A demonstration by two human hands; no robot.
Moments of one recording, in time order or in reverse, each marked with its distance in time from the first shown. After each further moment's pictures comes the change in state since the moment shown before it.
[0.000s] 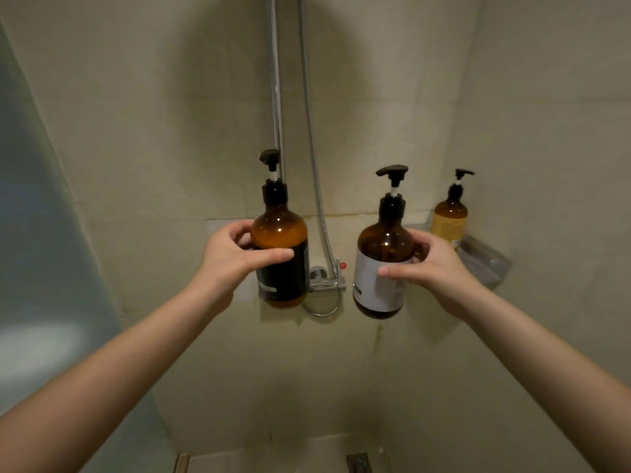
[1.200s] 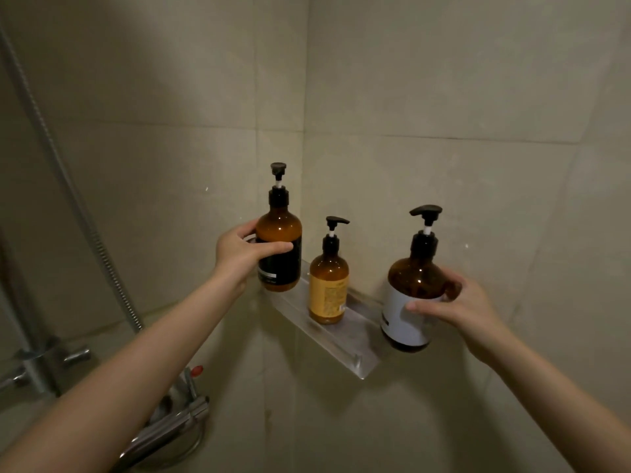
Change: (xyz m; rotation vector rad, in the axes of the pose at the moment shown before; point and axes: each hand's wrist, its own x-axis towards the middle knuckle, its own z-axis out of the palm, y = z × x) left_hand 0.316 -0.064 0.277 -0.192 -0.338 0.039; right_hand 0.056 0.100 -0.181 -0.166 0.689 0.145
